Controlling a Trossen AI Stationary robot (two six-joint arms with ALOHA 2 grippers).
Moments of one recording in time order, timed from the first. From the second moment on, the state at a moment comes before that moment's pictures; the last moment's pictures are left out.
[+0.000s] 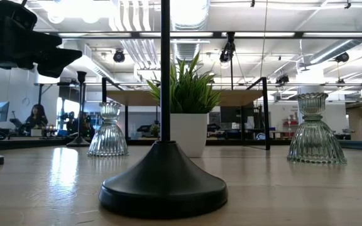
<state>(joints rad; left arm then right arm) -0.07 0.00 0.01 0.02 -0.04 0.05 1.10 1.04 0.86 -0.51 0.49 0.54</state>
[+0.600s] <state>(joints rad) -0.07 0.00 0.01 0.02 -0.04 0.05 0.31 0.99 1.31 -0.81 0.33 0.00</state>
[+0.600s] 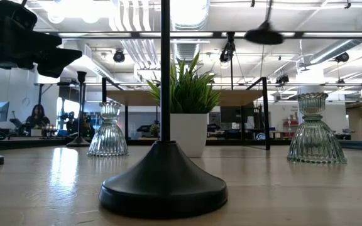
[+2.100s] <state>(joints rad) -0.07 0.00 0.01 0.02 -0.04 0.05 -0.61 1.24 1.38 -0.81 -0.26 -0.16</state>
